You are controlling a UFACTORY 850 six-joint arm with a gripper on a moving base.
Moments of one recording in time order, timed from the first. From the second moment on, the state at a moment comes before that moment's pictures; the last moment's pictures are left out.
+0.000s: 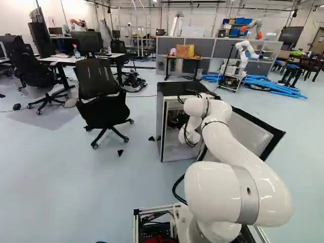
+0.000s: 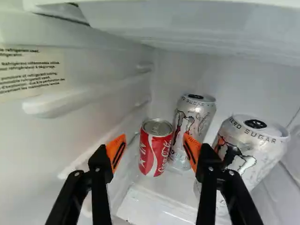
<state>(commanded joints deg) -16.4 -90.0 -101.1 -37.2 73.8 0.0</state>
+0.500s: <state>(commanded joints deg) -15.7 -92.4 -105.5 -36.4 71.3 0.0</state>
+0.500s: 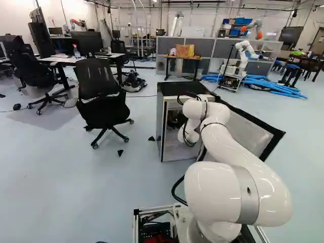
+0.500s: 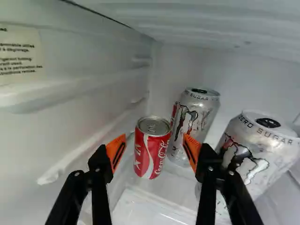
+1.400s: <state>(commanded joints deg) -15.2 -93.5 -107.3 -36.2 70.7 0.0</state>
